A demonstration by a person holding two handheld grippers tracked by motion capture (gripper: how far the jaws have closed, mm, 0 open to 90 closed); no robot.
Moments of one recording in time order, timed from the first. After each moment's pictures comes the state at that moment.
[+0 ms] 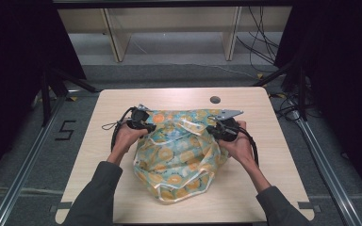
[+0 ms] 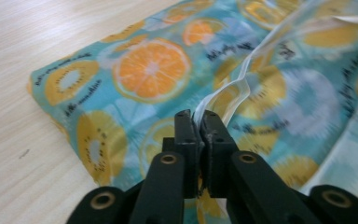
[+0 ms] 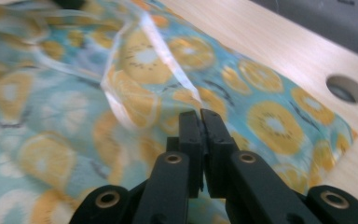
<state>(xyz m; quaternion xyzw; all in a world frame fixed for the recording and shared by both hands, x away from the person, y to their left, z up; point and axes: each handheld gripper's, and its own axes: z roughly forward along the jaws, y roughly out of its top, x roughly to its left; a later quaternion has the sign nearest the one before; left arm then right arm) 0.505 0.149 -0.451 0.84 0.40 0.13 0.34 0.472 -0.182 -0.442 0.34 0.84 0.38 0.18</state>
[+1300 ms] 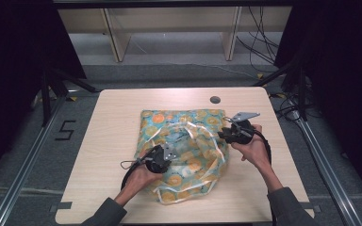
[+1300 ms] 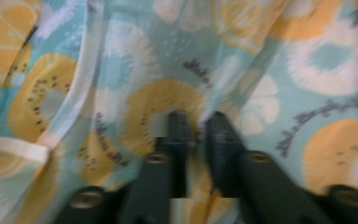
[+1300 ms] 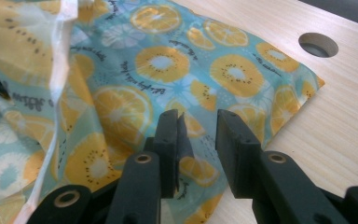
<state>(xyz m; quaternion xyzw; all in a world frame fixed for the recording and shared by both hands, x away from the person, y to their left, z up) 0.396 0.085 -0.495 0.91 0.25 0.20 0.27 0.458 -0.221 -0.440 0.39 0.83 0.38 0.15</state>
